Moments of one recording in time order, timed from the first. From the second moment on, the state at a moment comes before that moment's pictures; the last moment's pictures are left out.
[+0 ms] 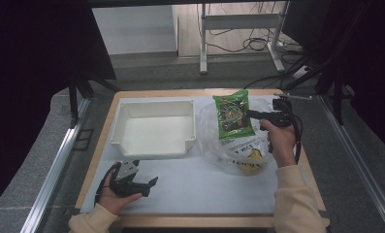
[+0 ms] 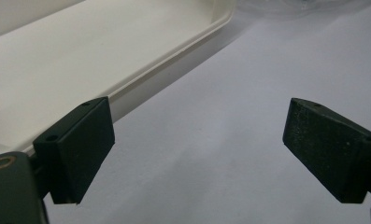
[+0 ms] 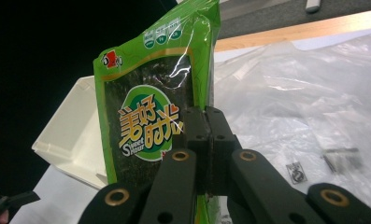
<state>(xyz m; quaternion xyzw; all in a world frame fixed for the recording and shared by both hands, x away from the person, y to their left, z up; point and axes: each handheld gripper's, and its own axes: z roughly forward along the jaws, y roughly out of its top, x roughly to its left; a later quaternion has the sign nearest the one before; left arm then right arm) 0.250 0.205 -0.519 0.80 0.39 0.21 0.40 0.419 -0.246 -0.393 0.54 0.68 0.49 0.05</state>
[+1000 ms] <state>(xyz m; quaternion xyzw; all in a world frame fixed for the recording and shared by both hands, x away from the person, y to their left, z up) 0.250 0.207 -0.518 0.80 0.39 0.21 0.40 0.426 -0.207 -0.389 0.52 0.69 0.51 0.04</state>
